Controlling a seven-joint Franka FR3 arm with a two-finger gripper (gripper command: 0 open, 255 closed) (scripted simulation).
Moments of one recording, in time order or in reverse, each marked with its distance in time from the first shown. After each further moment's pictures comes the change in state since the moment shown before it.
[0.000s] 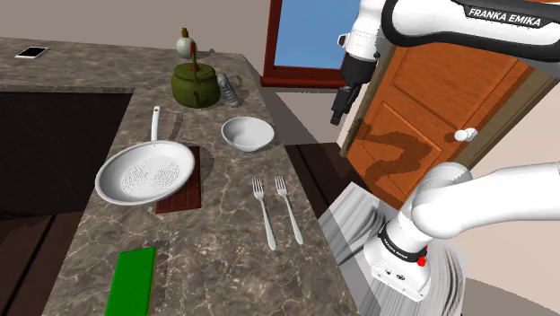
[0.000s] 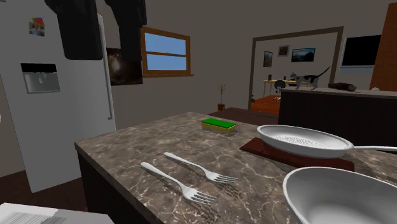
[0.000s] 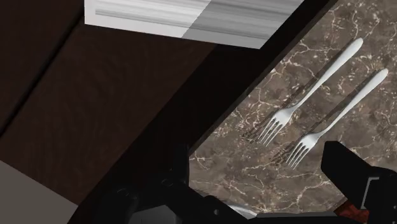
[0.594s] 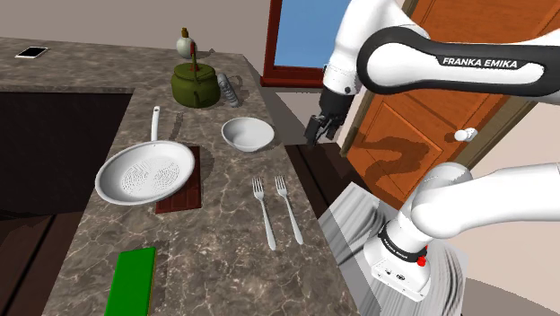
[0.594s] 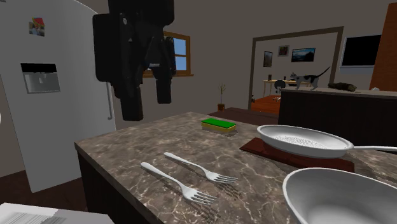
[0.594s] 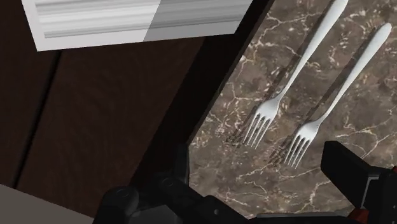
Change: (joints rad) arm -0.009 -0.004 0.179 -0.151 0.112 0.188 0.309
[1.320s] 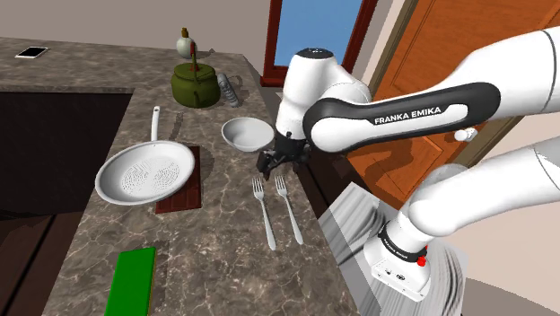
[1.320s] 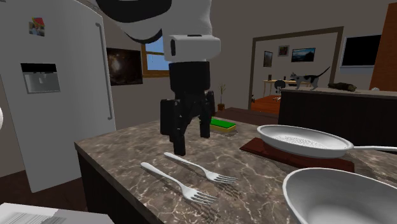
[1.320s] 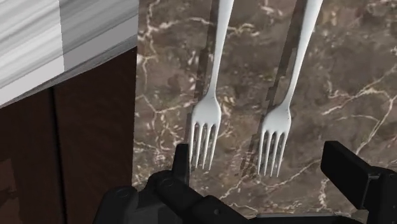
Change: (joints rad) arm -0.076 0.257 0.339 -0.017 0.089 0.345 0.525
